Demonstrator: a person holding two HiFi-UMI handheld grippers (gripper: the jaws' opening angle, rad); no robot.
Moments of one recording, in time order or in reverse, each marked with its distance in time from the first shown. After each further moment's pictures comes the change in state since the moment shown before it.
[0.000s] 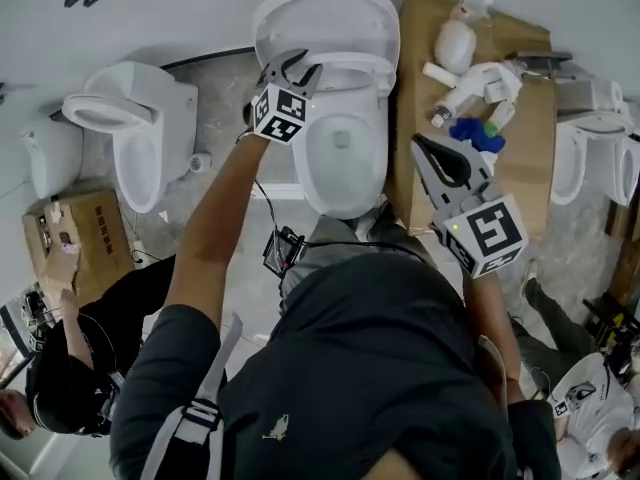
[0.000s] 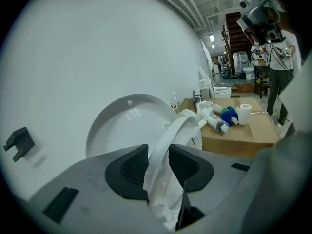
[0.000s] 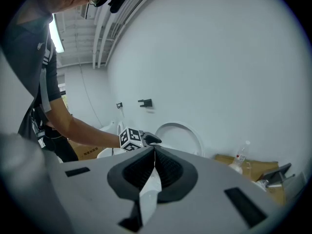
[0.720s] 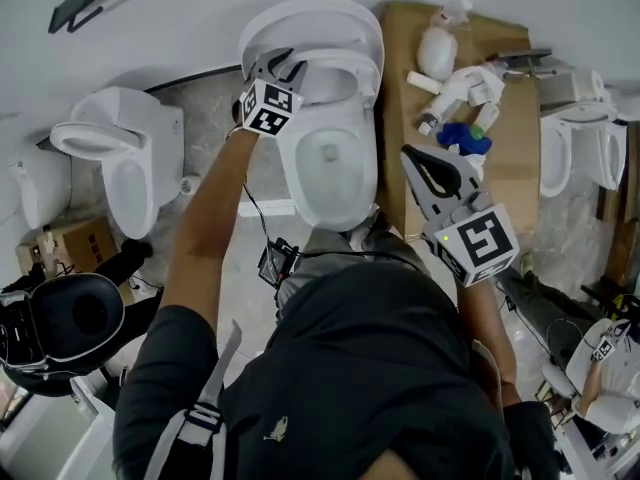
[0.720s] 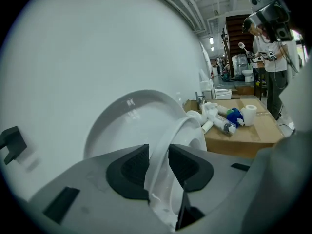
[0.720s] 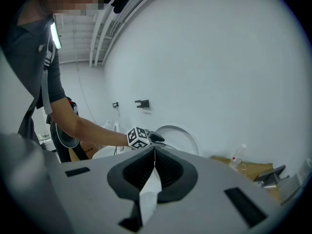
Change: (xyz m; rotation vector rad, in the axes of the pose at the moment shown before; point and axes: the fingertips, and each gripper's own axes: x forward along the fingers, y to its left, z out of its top) left arm 0.035 0.035 0.004 -0.006 -0.020 -0.028; right arm 0.004 0.003 0.010 0.004 0.022 -0.063
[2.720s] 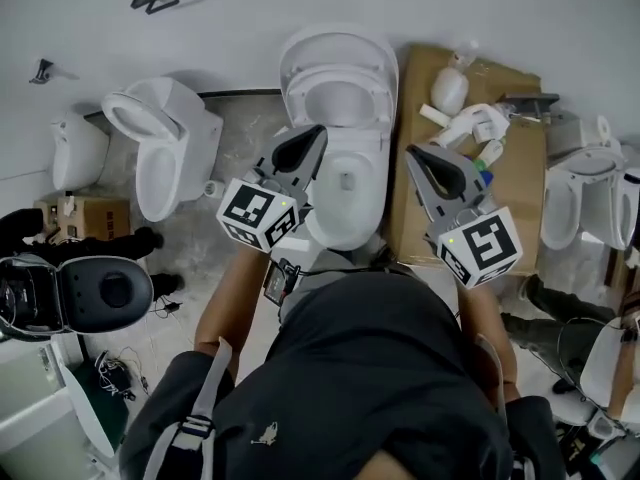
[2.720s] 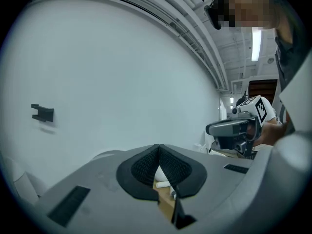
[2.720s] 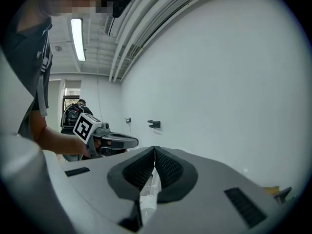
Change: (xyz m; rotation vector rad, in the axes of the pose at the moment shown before) left arm -0.269 -0.120 0.174 -0.485 -0.434 0.032; right arm -0.088 0.028 0.044 -0.132 -0.239 0.122
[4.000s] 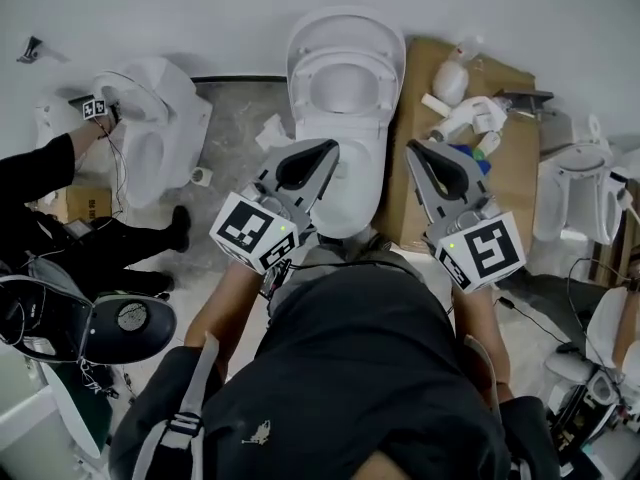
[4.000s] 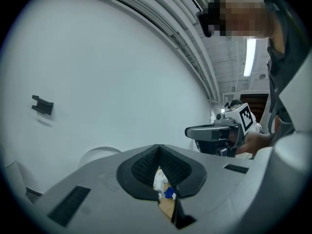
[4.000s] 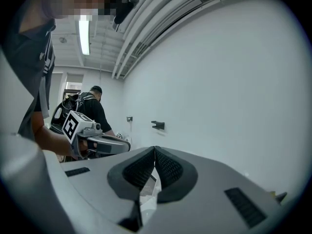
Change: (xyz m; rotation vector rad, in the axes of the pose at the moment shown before) left arm -0.073 -0.029 0.003 -0.072 -0.075 -0.103; right arm 0.010 0.064 0.017 -0.058 0.000 -0.027
